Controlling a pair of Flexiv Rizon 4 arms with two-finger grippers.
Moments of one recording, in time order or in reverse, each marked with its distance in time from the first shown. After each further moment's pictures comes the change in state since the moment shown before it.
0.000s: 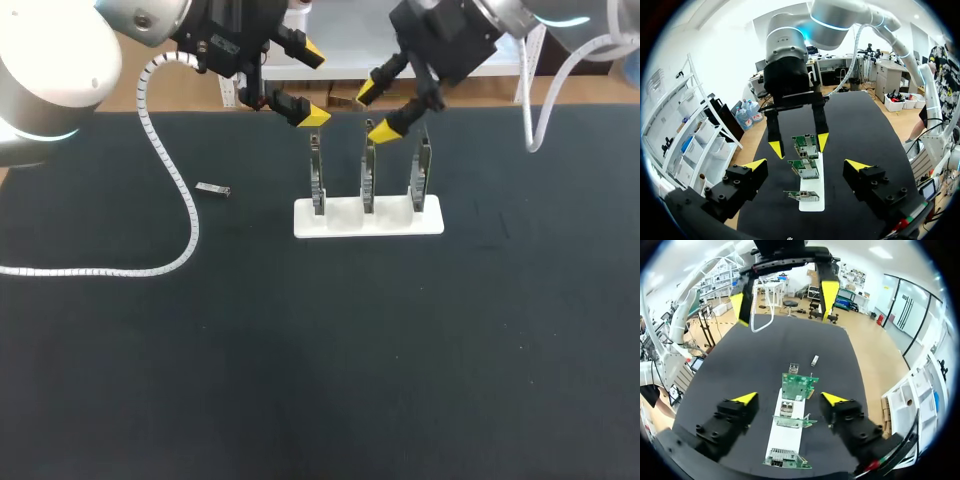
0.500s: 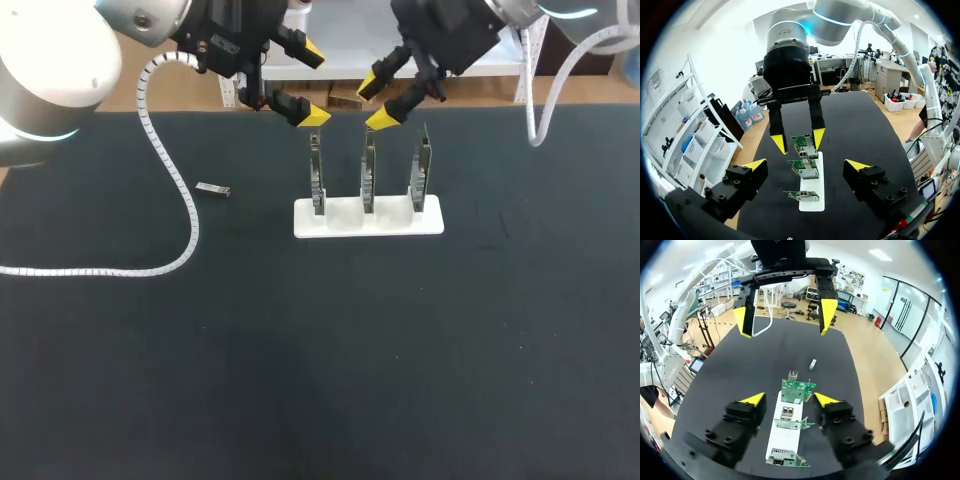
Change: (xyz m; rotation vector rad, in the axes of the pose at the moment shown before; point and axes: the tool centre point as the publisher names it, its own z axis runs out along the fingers) left arm 0.000 0.000 0.000 0.000 0.000 0.000; right arm -0.009 0.002 -0.007 0.014 -0.004 -0.011
